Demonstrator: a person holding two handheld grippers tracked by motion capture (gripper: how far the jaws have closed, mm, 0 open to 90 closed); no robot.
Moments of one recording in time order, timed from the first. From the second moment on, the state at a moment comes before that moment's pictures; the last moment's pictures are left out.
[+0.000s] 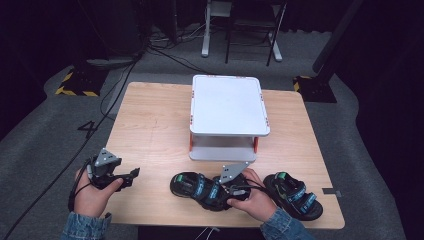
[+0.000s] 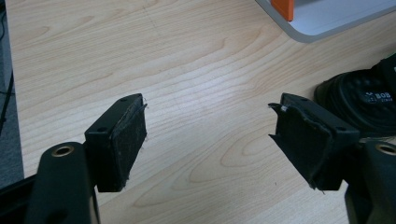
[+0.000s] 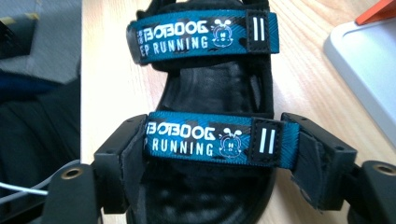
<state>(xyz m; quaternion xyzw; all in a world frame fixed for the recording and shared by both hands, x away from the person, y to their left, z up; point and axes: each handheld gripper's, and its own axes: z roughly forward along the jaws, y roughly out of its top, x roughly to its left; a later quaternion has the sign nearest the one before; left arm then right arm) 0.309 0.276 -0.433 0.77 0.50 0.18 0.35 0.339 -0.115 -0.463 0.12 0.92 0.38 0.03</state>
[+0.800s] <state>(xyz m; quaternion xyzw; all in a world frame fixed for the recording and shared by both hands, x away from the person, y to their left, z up) 0.312 0.265 -0.435 0.78 0.48 0.17 0.35 0.360 -0.155 -0.459 0.25 0.88 0.36 0.16</state>
